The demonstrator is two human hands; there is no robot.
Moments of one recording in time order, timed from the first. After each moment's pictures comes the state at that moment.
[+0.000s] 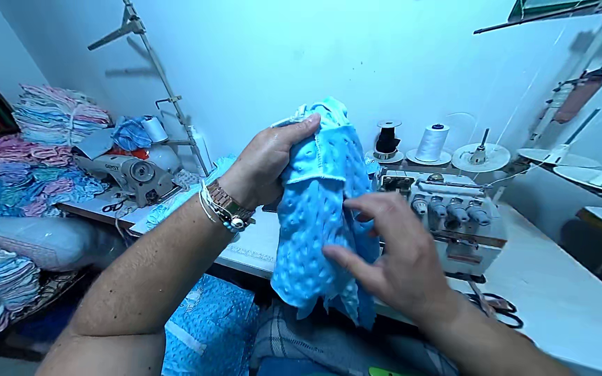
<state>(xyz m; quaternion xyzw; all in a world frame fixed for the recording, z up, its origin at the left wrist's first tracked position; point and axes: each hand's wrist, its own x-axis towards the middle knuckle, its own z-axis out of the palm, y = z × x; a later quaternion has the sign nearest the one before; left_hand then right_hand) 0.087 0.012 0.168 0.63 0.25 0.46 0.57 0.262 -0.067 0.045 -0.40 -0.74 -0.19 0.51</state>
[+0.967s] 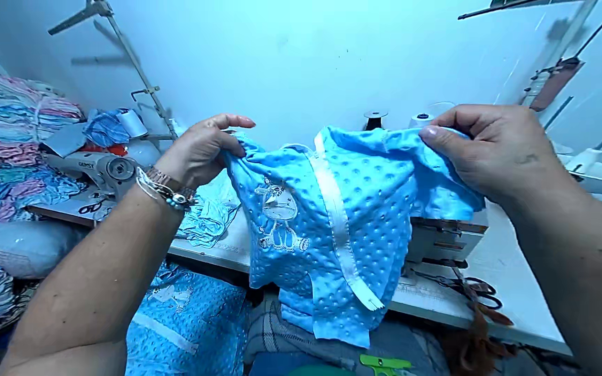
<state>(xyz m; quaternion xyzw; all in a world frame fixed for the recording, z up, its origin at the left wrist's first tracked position) 0.029 0.084 0.160 0.68 0.37 0.45 0.44 0.373 -0.043 0.133 -0.58 -0.66 -0.04 0.48</state>
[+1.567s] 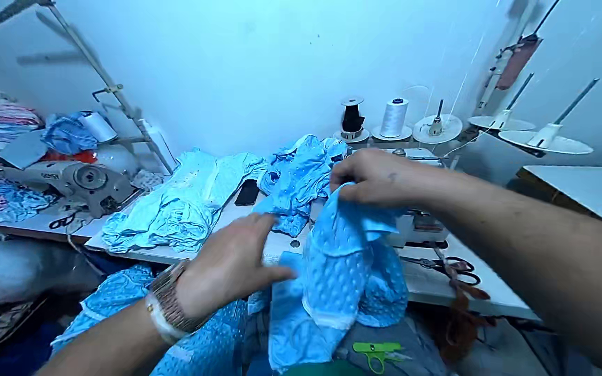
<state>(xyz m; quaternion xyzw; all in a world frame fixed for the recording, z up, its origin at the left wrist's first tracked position) 0.057 -0.014 0.074 0.91 0.40 0.11 0.04 0.329 -0.015 0.124 -0.54 -0.82 0.09 0.16</state>
